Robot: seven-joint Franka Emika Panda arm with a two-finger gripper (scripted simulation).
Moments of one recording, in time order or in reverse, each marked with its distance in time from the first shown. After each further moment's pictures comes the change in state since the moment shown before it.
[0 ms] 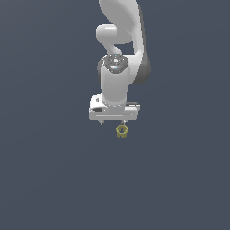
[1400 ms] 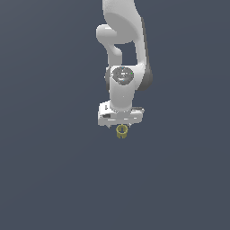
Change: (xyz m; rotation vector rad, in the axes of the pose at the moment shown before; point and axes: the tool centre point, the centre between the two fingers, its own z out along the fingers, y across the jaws) arm -0.012 -0.033 0.045 0.032 0.007 -0.059
